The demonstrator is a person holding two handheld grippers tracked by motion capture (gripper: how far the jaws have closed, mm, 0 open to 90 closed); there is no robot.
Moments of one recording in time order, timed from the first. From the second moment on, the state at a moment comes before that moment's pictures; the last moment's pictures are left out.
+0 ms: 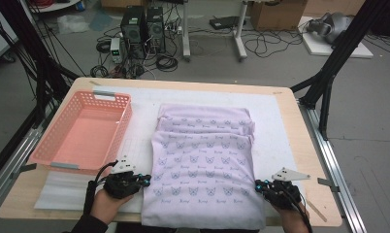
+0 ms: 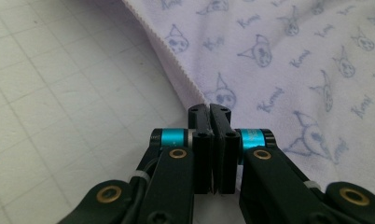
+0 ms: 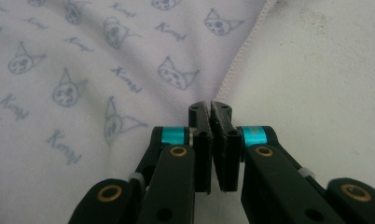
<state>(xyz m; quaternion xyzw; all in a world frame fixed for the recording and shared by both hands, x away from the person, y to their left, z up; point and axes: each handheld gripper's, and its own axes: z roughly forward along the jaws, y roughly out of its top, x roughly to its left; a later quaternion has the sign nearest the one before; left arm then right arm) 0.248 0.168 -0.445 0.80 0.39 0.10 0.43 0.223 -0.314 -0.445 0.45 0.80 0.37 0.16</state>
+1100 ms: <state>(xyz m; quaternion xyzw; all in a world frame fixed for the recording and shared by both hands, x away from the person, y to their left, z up) 0.231 0.170 -0.449 0.78 0.41 0.09 0.46 0.206 -0.335 -0.432 0.49 0.74 0.43 0.17</state>
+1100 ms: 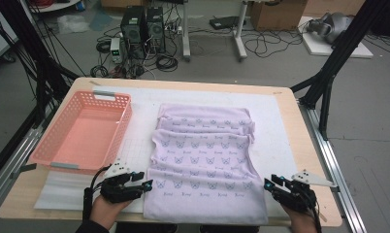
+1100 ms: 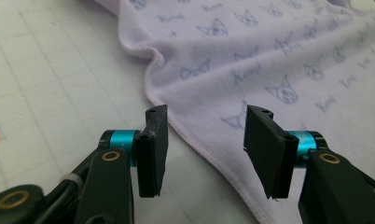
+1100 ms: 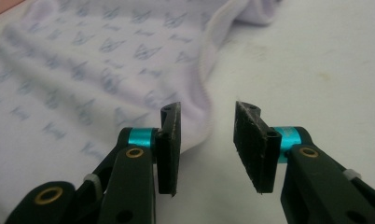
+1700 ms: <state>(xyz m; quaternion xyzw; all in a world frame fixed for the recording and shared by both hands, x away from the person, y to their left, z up) 0.207 0.160 -0.451 0.81 0.38 0.11 0.43 0.197 -0.319 -0.431 0.49 0.75 0.41 0.16</state>
